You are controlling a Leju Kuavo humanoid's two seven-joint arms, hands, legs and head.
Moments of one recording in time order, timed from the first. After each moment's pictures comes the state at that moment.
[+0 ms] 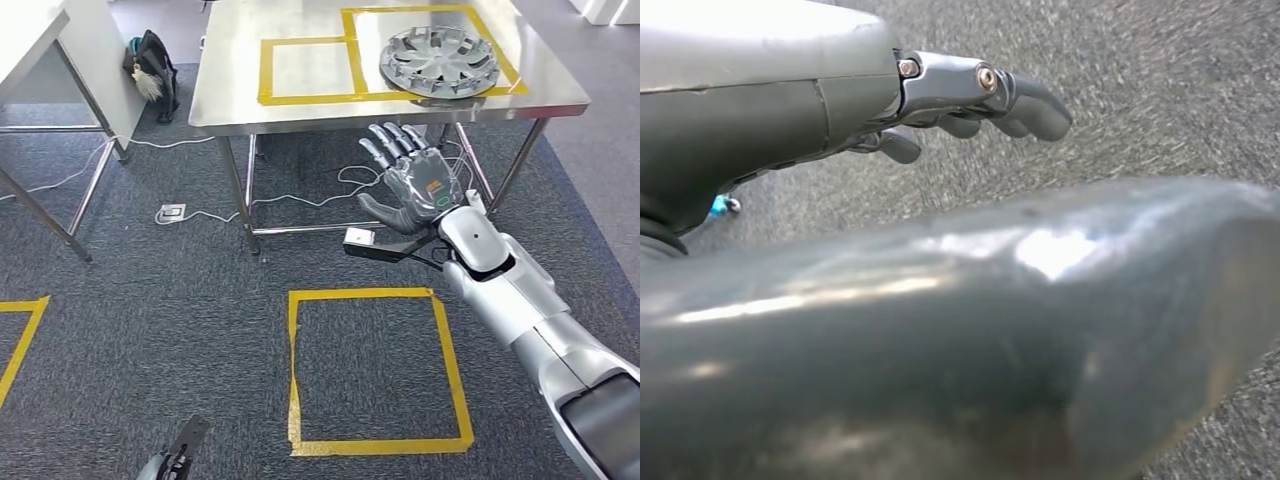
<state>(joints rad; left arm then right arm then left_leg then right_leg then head) -0.17 -0.13 0.12 -0.24 -0.75 0.50 0.05 -0.86 -0.15 0.76 -0.91 1.18 -0.34 -0.04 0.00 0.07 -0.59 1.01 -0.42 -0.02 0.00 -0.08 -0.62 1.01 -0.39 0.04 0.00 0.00</state>
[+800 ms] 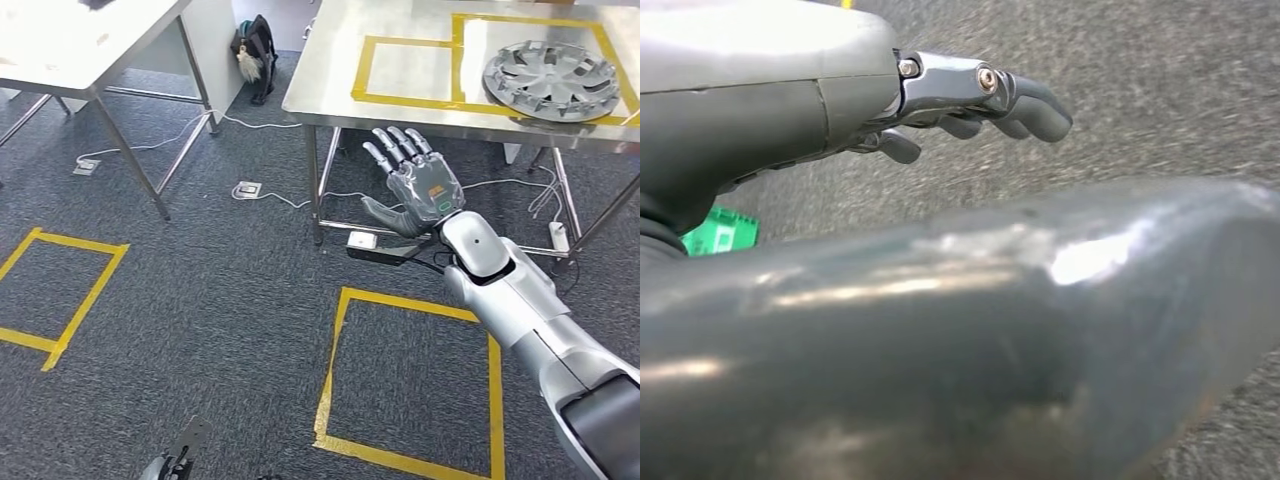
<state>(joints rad) -0.16 -0.13 0.12 -0.24 -0.74 0.50 0.05 -0.84 -0.17 0.77 -0.90 1.21 -0.38 -0.02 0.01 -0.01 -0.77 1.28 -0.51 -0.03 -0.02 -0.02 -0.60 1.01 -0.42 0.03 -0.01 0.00</state>
